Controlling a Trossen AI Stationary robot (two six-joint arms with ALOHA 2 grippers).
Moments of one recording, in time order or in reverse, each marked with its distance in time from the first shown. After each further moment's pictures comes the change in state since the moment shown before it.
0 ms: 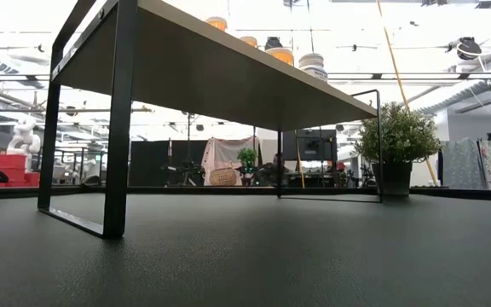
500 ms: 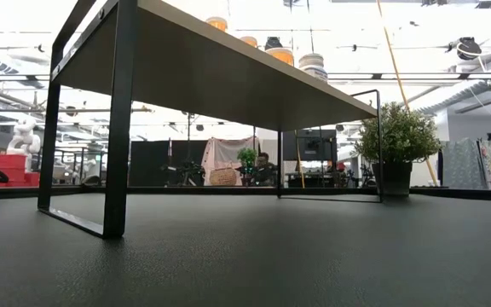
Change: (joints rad) left arm -0.007 0.000 0.000 -0.001 0.000 -0.052; right arm 0.241 -0.074 0.000 -0.217 0.095 0.112
